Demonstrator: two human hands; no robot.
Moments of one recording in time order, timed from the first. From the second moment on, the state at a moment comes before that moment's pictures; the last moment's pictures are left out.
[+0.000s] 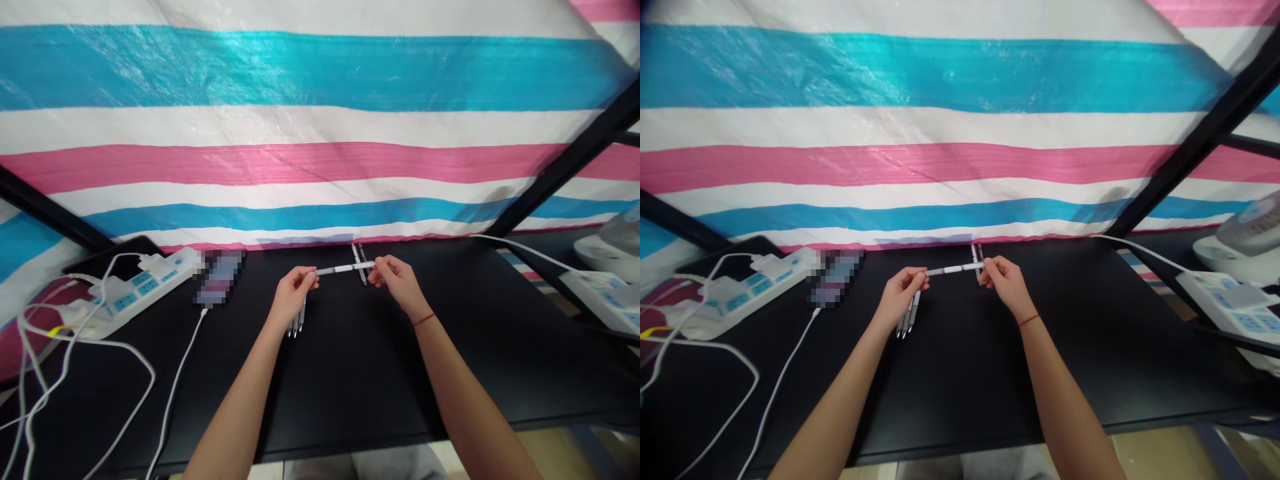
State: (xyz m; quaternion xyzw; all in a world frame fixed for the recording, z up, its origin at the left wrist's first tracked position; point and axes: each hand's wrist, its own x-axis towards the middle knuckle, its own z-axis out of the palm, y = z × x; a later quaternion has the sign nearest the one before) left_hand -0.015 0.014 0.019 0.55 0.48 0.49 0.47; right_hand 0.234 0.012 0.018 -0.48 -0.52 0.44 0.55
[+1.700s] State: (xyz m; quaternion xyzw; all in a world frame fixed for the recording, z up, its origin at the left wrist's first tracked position) left_hand -0.010 0.013 0.015 0.55 0.47 0.48 0.49; right_hand 0.233 0.008 0.025 -0.44 -0.51 0.46 0.57
